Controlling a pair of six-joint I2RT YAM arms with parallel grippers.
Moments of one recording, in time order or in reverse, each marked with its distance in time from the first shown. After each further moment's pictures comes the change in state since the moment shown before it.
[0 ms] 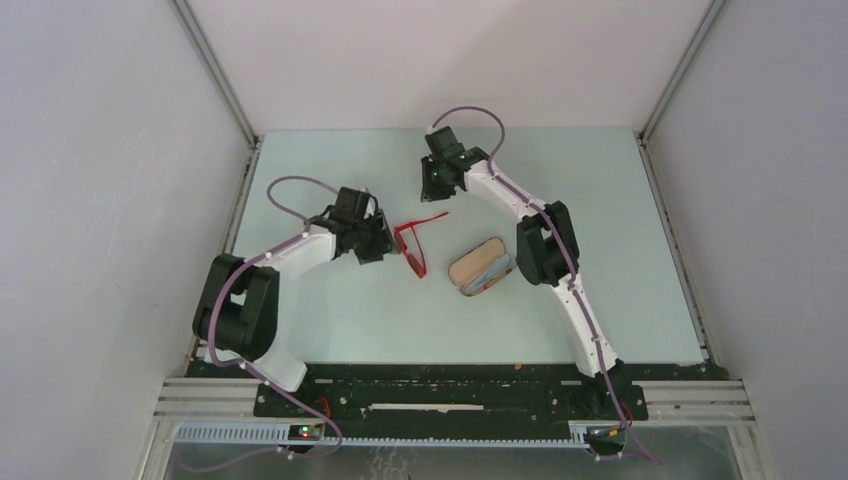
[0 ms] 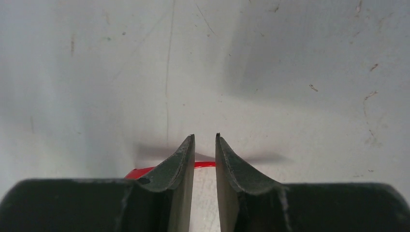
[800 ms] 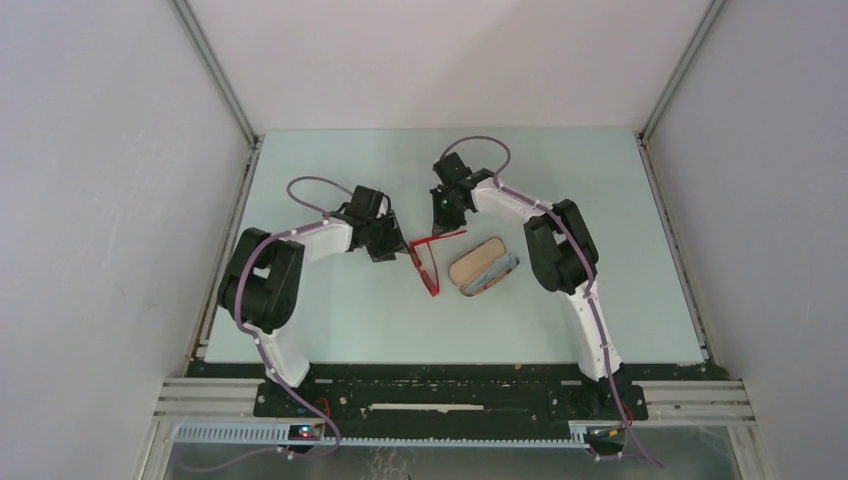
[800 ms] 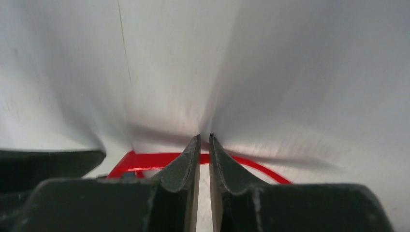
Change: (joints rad) left arm -0.019 0.198 0.036 0.076 0.031 -0.027; right arm 0.018 -0.158 -0.404 0.065 -0.071 0.022
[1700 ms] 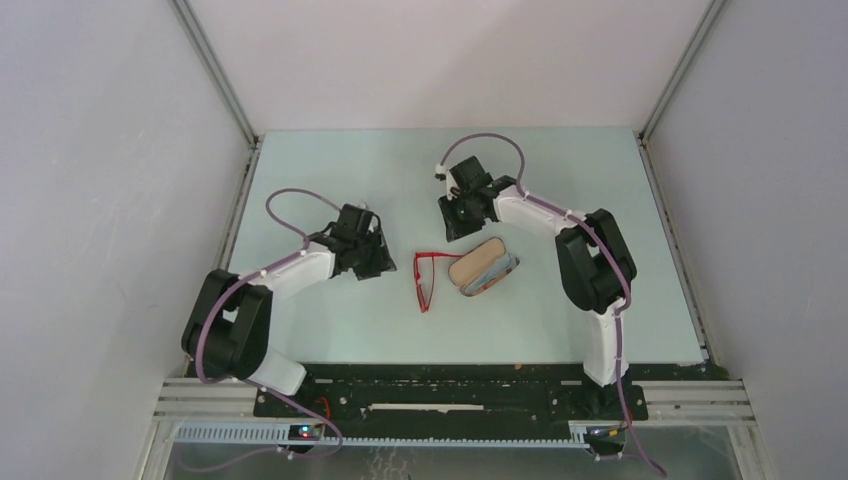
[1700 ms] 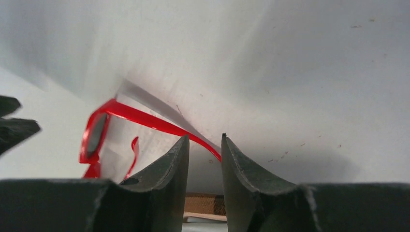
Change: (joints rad) left arm -0.039 -0.265 -0.188 -0.072 -0.111 0.000; right arm 0.005 -0.307 -0.333 0.071 0.008 -0.276
